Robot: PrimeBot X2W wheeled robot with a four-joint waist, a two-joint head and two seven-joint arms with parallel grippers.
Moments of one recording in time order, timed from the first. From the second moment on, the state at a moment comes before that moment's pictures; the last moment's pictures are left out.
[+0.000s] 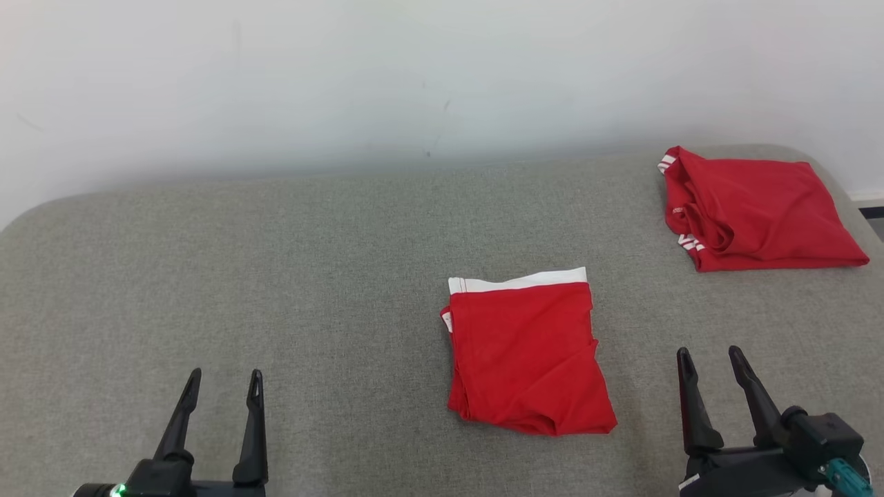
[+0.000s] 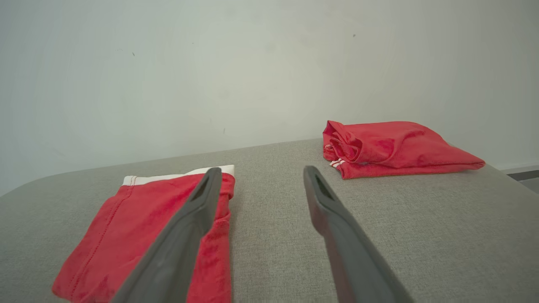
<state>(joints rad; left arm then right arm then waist) -0.02 0.06 0.02 0.11 -0.05 -0.12 -0.26 -0.06 -0.14 0.04 0.24 0.27 0.13 -0.26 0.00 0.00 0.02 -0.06</state>
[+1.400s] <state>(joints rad) 0.06 0.08 0.00 0.08 -0.05 -0.13 -0.26 -0.02 -0.12 0.05 0.23 0.25 0.13 -0.24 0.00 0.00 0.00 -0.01</state>
